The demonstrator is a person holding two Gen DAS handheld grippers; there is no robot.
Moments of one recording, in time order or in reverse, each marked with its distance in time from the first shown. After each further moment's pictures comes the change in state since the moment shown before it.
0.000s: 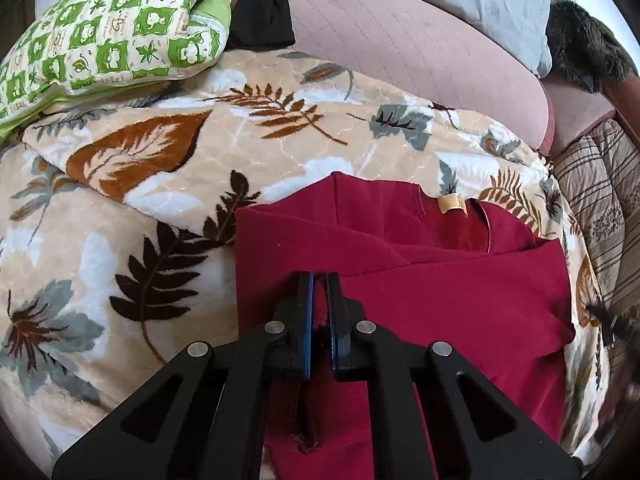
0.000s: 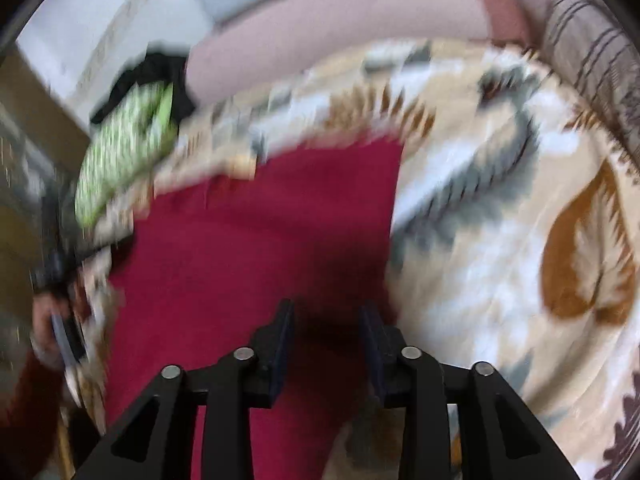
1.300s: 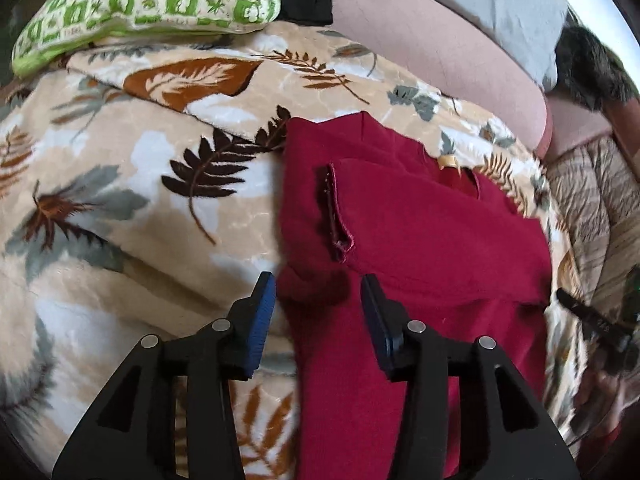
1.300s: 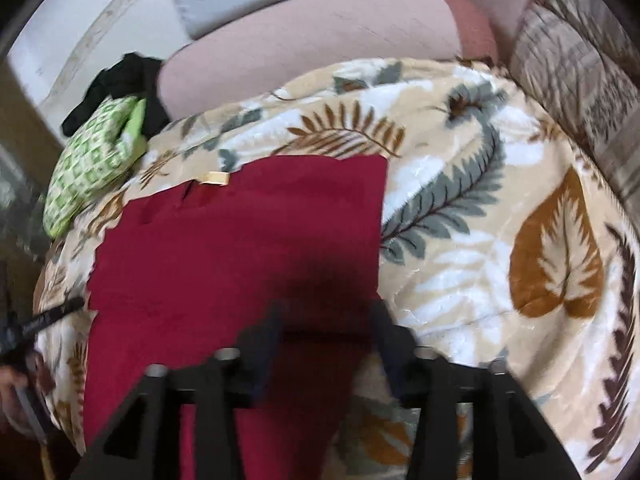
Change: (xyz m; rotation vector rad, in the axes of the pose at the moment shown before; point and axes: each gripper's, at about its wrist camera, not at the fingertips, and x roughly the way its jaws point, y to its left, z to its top) left arm -0.045 0.025 -0.066 -0.145 0.040 -0.034; right arm 0.006 0.011 -0.027 -0.027 0.061 -0.168
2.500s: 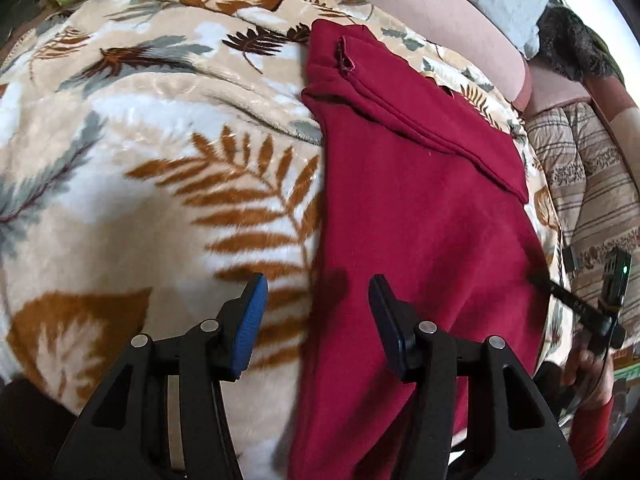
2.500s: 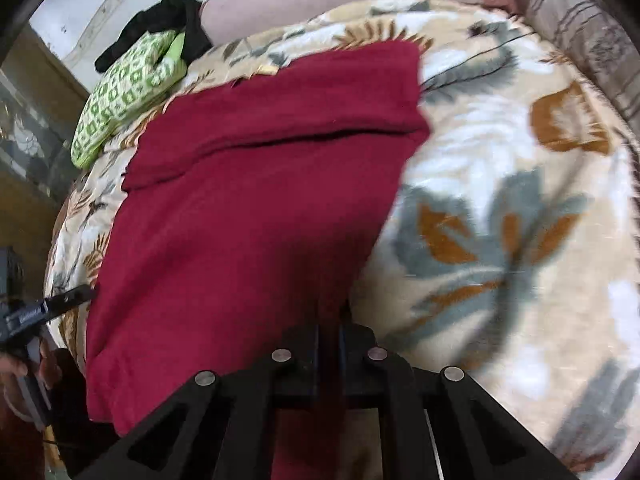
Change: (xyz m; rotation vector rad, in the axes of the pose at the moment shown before) left arm -0.070 0.020 -0.134 -0.013 0.117 -0.037; right arm -0.037 0.016 -0.111 -0.107 0.123 0.038
